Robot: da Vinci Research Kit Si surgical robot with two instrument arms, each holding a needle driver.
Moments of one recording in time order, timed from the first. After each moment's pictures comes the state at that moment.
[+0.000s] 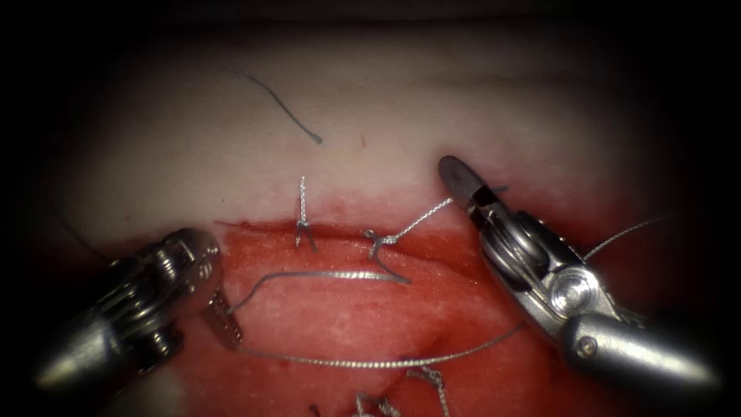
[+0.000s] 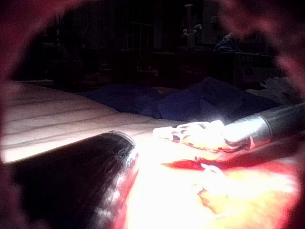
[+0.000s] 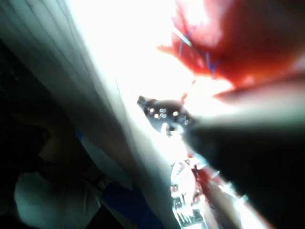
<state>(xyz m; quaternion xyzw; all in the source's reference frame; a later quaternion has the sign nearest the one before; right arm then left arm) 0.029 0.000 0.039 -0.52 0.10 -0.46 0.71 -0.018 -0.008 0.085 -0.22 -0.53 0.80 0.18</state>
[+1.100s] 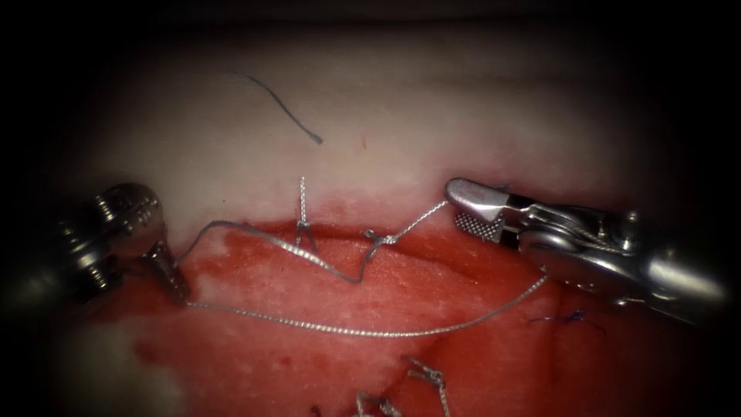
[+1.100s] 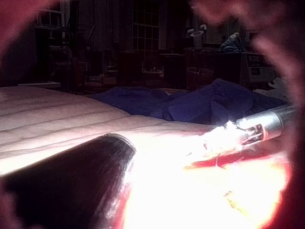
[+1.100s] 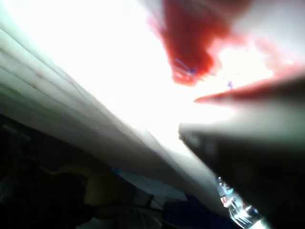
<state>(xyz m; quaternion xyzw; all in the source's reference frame) 0.026 0.000 0.043 -0.34 0.40 -0.37 0.77 -0.013 -0.007 0.086 -0.21 -0.53 0.80 0.20</state>
